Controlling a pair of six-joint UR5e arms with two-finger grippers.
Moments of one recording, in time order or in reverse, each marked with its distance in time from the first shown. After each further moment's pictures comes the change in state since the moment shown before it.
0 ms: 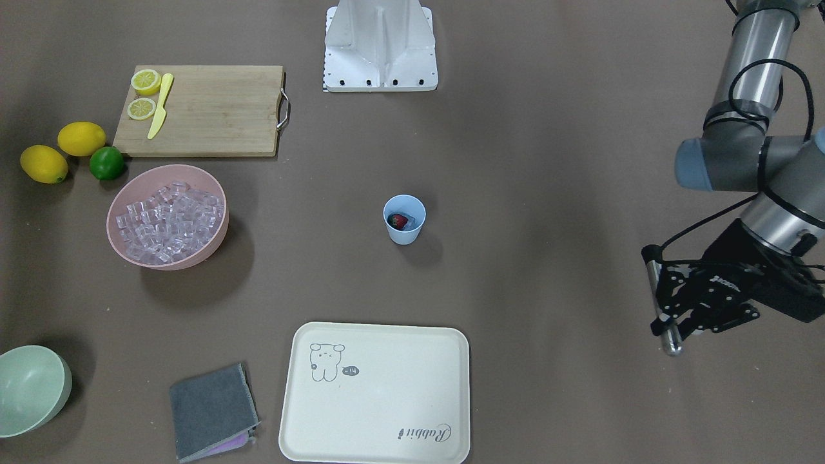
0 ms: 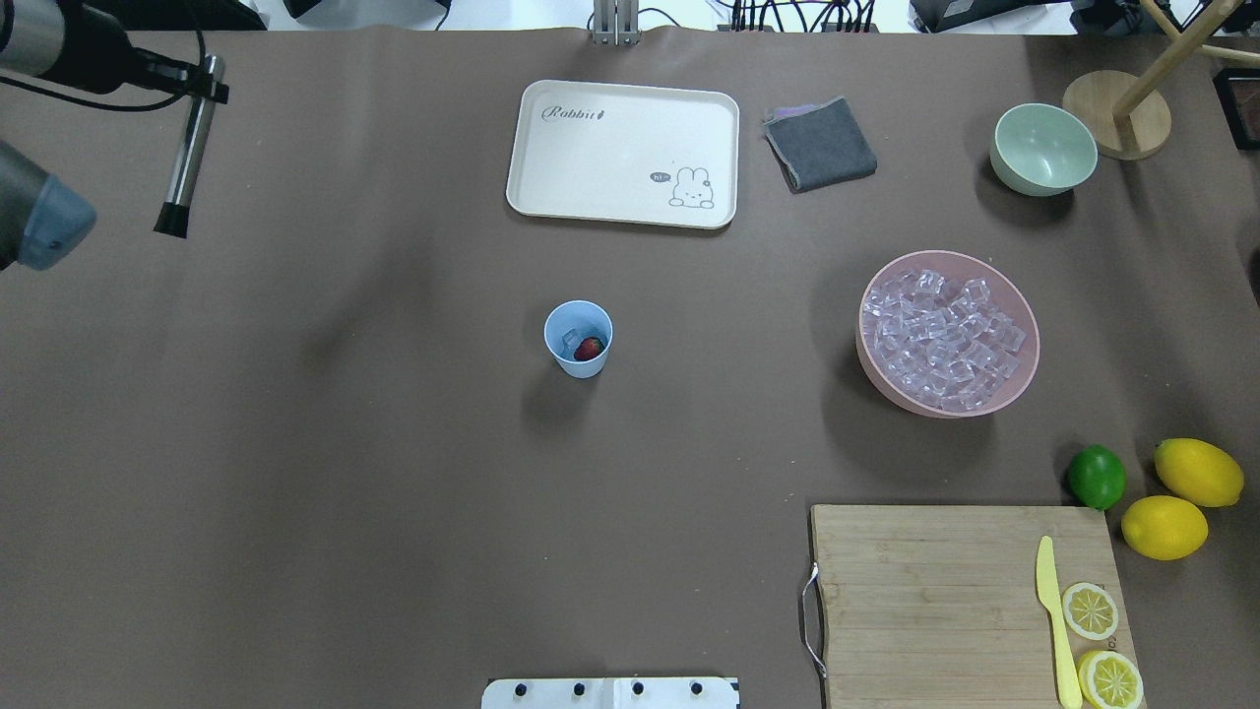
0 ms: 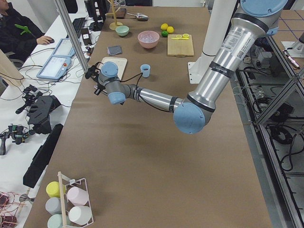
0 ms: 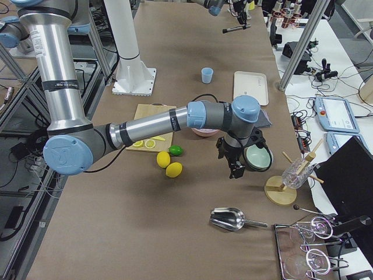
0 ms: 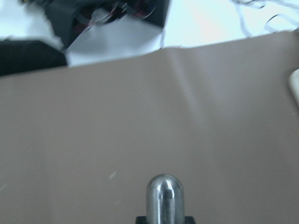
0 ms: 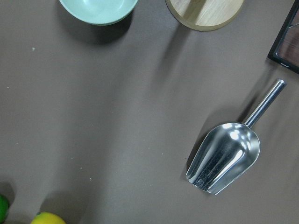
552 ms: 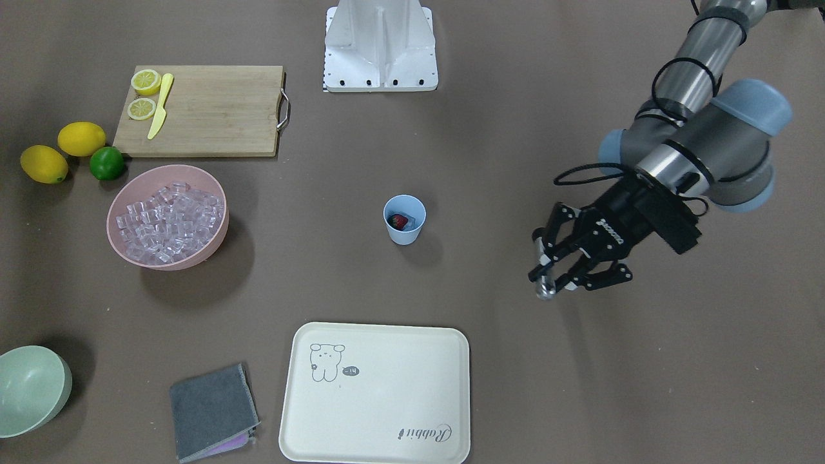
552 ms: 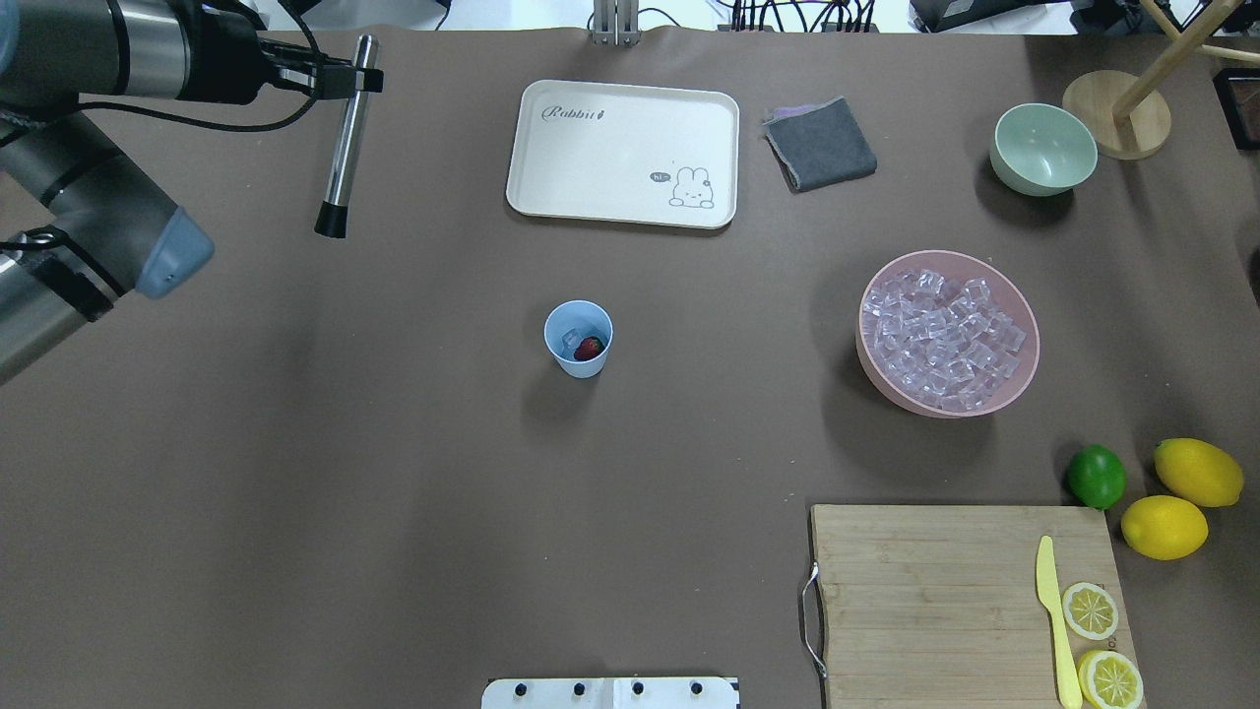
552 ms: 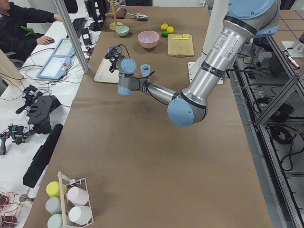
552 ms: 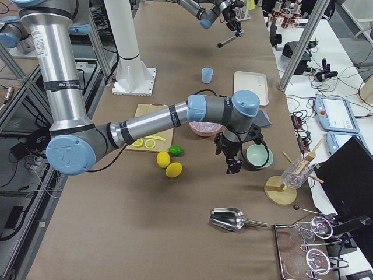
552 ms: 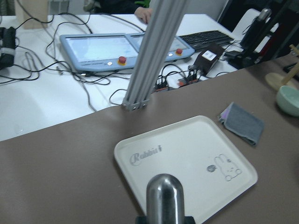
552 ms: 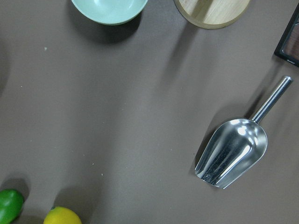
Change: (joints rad) left arm 0.229 -0.020 -0.019 -0.514 0.256 -0.185; right arm -0.023 0.008 0.004 -0.066 -0.009 0.005
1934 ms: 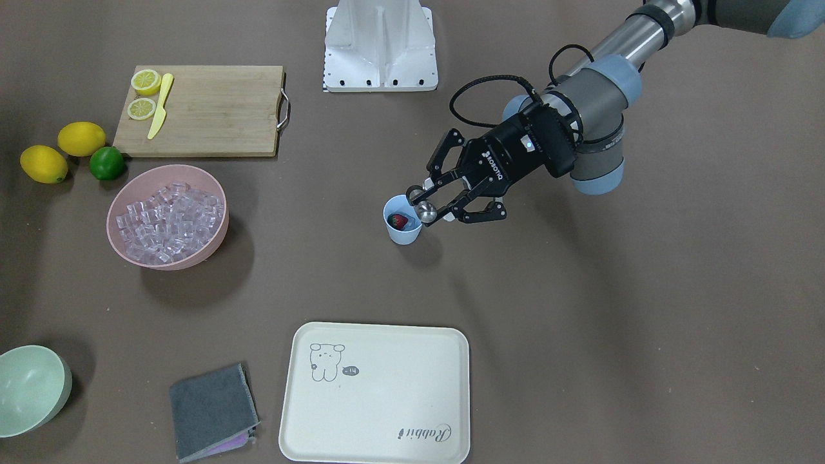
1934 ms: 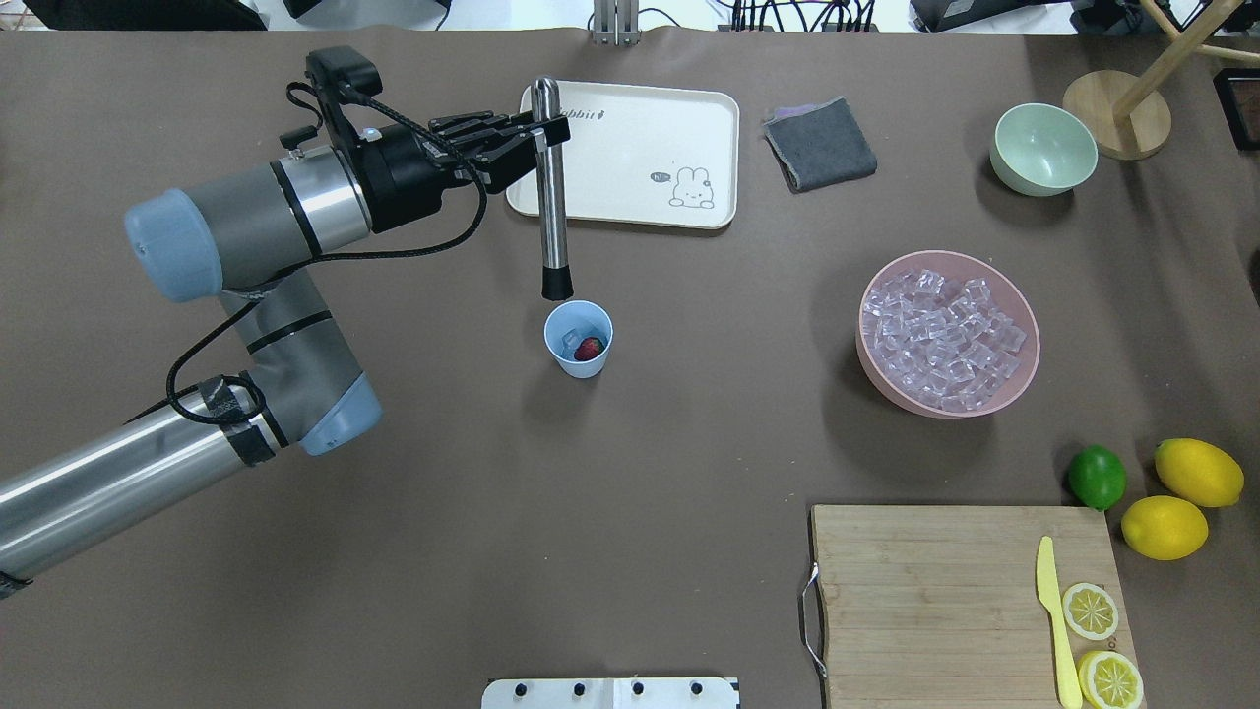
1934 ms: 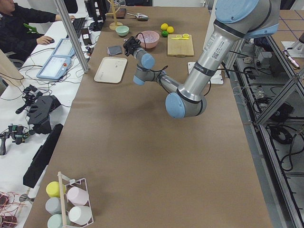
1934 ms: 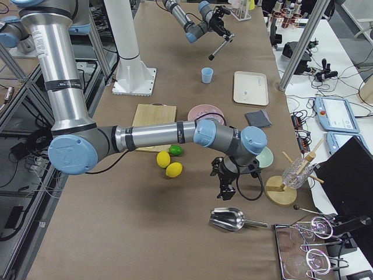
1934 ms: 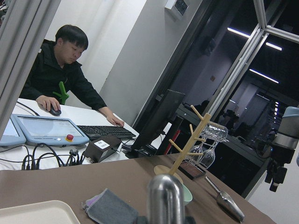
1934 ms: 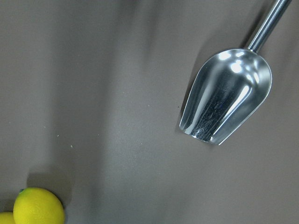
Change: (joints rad) left arm 0.187 -0.078 -0.030 -0.155 0.262 -0.072; right arm 0.025 0.023 -0.206 0.001 0.005 -0.024
